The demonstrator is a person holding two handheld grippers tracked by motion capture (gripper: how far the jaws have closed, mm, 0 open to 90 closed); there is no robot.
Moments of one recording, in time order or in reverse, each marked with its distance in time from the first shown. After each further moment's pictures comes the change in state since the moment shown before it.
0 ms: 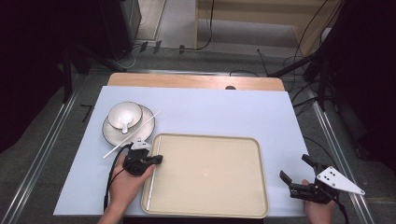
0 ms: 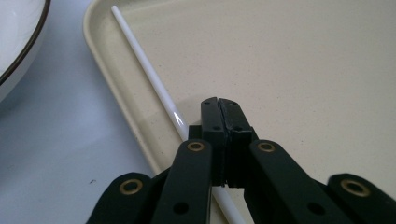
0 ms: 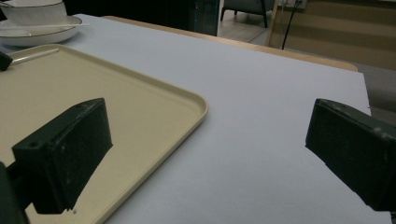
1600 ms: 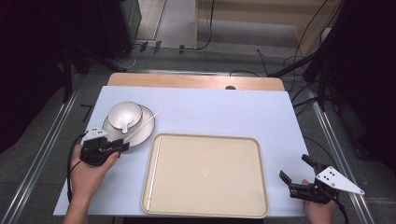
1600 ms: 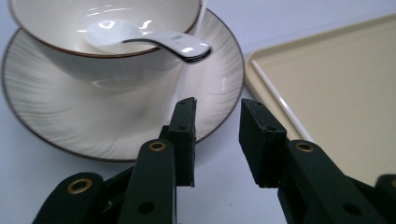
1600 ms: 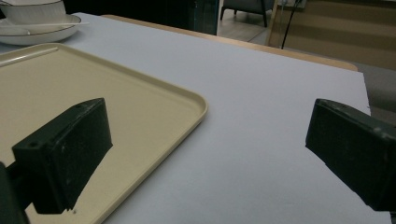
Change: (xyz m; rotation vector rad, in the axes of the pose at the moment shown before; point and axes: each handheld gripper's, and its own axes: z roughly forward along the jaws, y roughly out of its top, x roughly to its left) left arm 0.074 0.002 -0.085 -0.130 0.156 -0.029; right arm 0.000 0.000 0.000 0.002 -0.001 -0.002
